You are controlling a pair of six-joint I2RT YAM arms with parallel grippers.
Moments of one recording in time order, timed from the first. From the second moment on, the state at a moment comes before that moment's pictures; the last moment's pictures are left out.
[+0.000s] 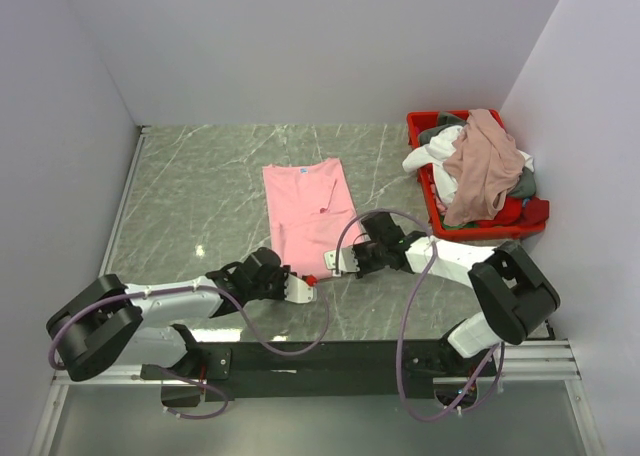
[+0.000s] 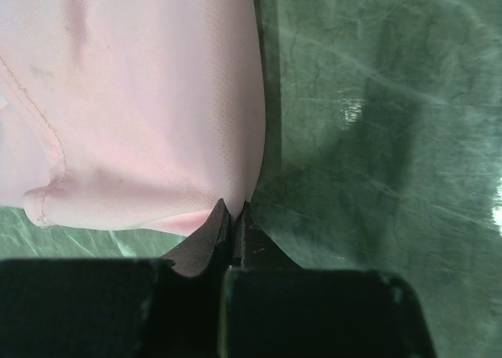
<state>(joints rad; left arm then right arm) -0.88 1.26 0.40 0.08 0.01 0.83 0.61 1.49 0.68 -0.20 -0.30 -1.24</state>
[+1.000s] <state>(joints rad) -0.36 1.61 1.04 -0.07 0.44 0.85 0.40 1.79 1.49 -0.54 -0.45 -0.89</state>
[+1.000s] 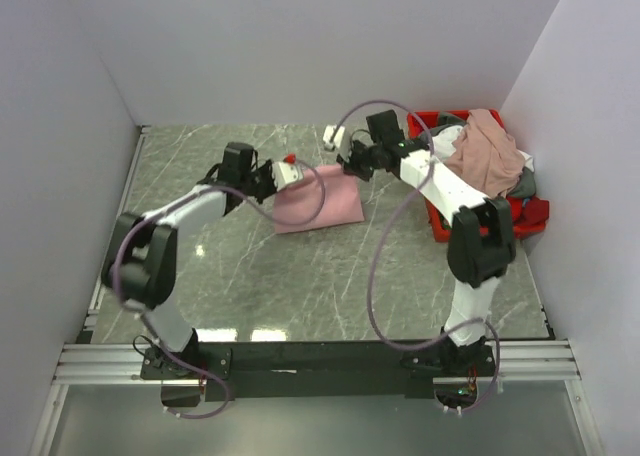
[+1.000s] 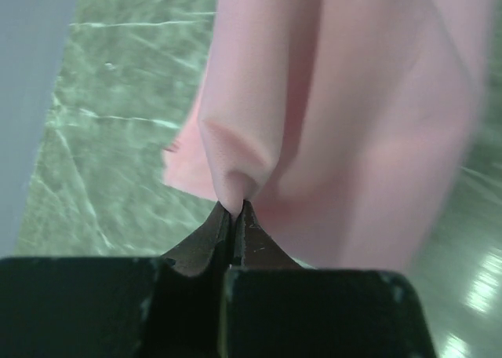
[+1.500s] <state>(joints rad) -0.30 2.11 1.43 0.01 0.39 0.82 0.35 2.29 1.91 -0.45 -0.27 -0.61</state>
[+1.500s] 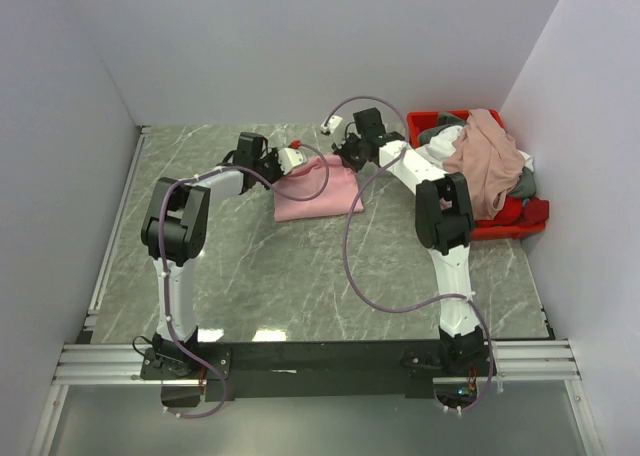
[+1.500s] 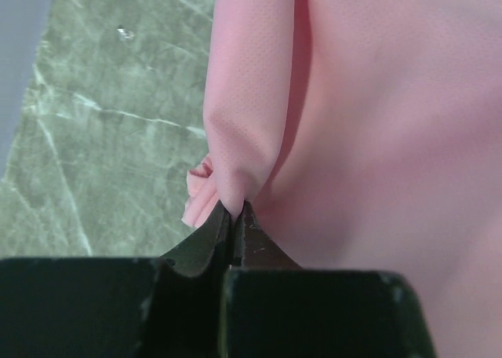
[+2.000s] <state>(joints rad) -0.26 1.96 1.33 0.03 0.40 0.76 0.36 2.33 2.02 -0.48 -0.26 -0.60</state>
